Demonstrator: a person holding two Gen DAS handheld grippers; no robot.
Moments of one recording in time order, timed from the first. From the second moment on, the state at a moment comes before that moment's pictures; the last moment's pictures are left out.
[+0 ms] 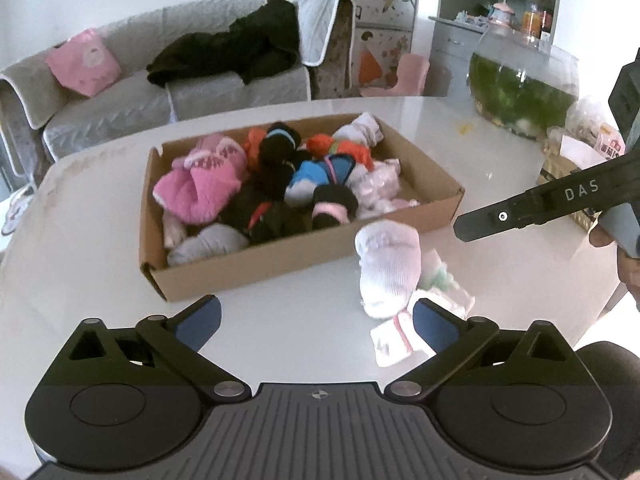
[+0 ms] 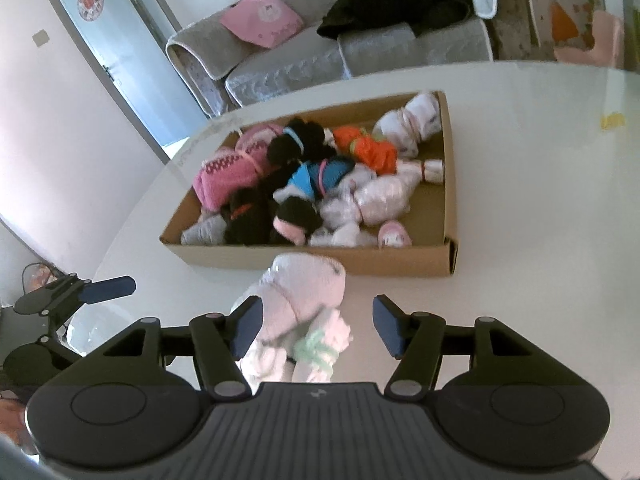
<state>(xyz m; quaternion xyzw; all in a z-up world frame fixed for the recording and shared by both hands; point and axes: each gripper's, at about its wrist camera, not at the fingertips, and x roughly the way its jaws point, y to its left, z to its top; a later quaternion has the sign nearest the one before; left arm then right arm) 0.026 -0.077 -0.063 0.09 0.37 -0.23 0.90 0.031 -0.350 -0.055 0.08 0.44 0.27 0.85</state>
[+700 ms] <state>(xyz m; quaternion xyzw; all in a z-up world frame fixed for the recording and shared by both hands) 0.027 -0.110 -0.099 0.11 0.39 -0.27 0.88 0.036 -0.324 -0.091 0.05 0.48 0.27 0.83</state>
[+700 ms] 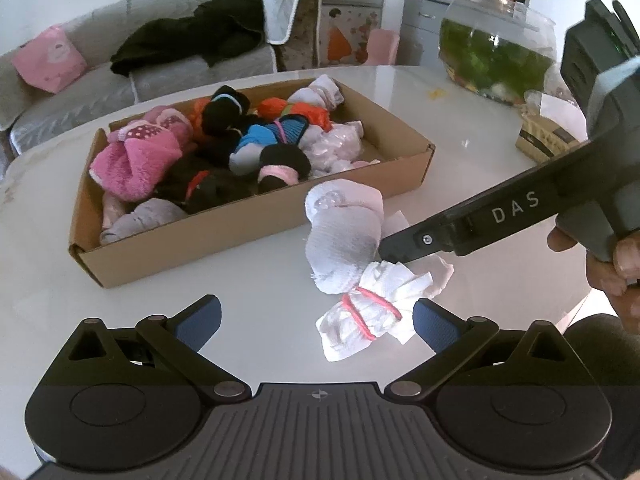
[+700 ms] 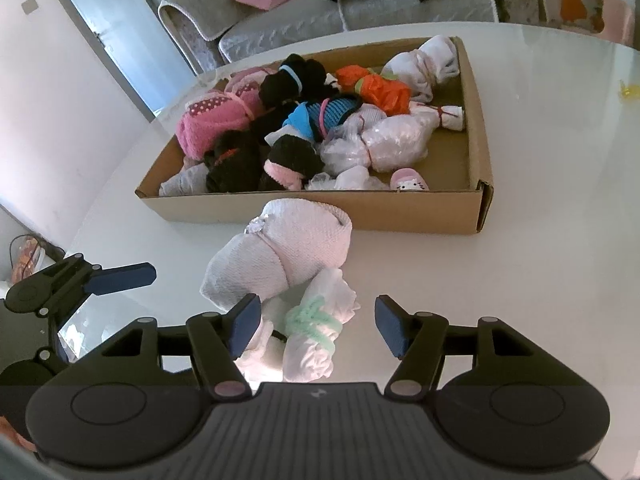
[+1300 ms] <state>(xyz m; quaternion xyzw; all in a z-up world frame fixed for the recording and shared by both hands) 0.035 -0.129 -0.112 0.11 0.39 -0.30 0.86 0.034 -0.316 -0.098 0.02 0.49 0.27 0.83</state>
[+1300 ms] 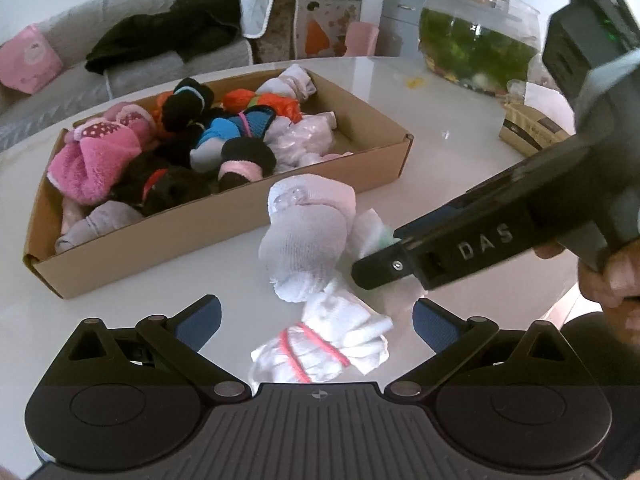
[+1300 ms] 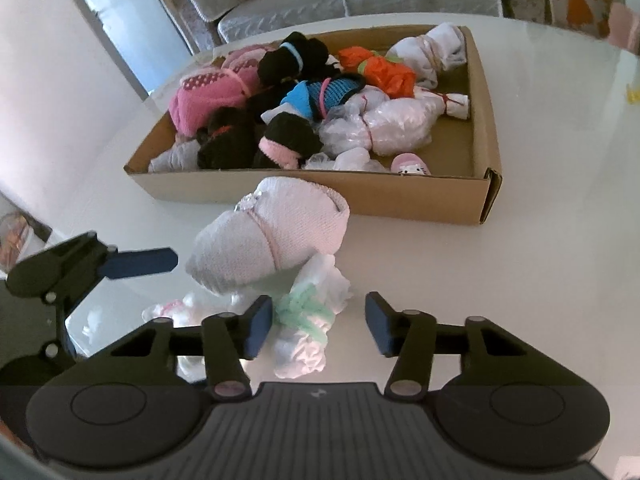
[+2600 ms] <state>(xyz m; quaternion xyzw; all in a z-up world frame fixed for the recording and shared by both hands) 0.033 -0.084 -0.120 0.08 0.42 -0.28 0.86 0.027 -0.343 -0.097 0.04 0.49 0.26 0.83</state>
